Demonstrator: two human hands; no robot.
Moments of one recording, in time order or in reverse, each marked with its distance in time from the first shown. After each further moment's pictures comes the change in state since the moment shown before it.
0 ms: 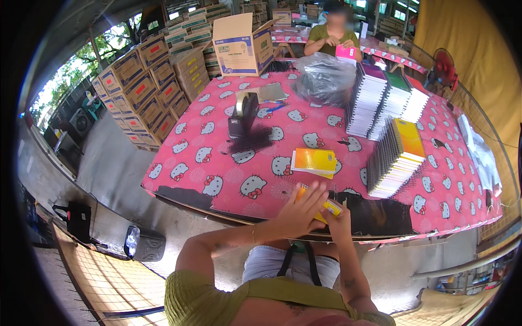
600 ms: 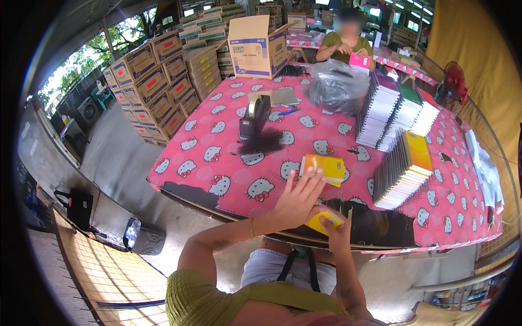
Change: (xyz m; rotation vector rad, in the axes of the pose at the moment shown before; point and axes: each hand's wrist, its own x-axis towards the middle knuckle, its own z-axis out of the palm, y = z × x) left_hand 0.021 -0.024 -0.028 0.256 0.076 -0.117; right_hand -0.010 -0.011 0.017 0.146 0.011 0.003
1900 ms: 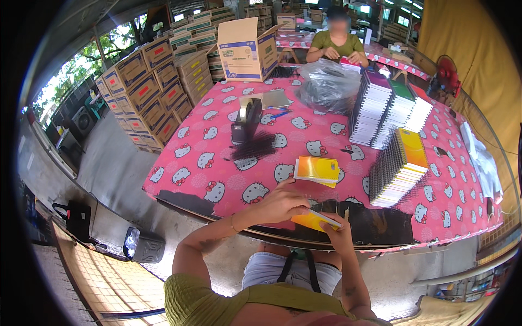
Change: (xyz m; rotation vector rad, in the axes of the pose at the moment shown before) left_hand -0.004 -0.048 0.003 -0.691 -0.176 0.157; right_hand 0.005 0.008 -0.022 -0.173 -0.107 -0.030
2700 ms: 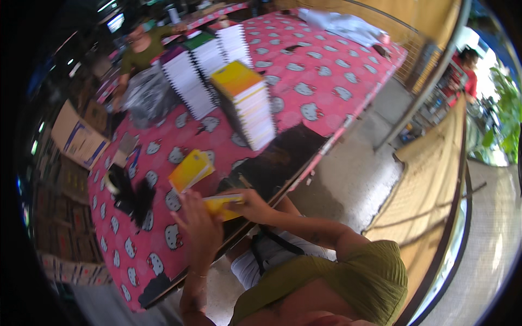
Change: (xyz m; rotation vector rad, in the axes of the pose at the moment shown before) left_hand 0.015 0.032 0.069 0.554 0.026 -0.091; right_hand -0.012 -0.013 -0.002 0.016 0.294 -0.080
